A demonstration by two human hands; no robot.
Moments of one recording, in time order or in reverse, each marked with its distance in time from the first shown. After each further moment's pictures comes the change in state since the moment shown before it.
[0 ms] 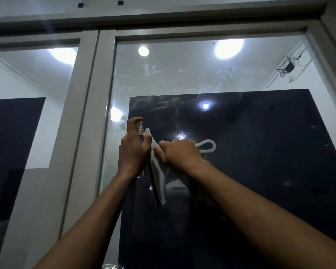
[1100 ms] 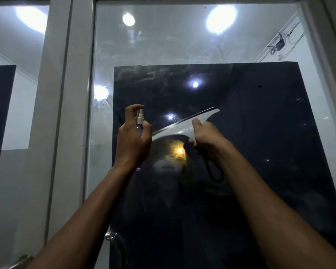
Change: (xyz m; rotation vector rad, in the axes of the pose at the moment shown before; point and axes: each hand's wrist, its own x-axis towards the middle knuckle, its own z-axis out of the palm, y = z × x) left_hand -0.049 0.014 0.007 -0.138 -0.092 -0.013; right_hand -0.055 0.052 -0.005 1.034 -0.014 0.884
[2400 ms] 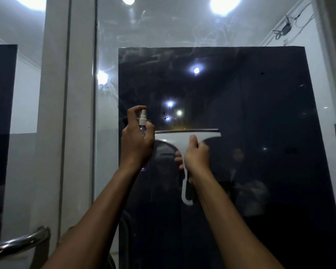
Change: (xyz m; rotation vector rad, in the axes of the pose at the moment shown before) left_hand -0.044 0.001 -0.015 -0.015 -0.025 -0.149; right_hand -0.080 0.048 0.062 0.399 0.120 0.185
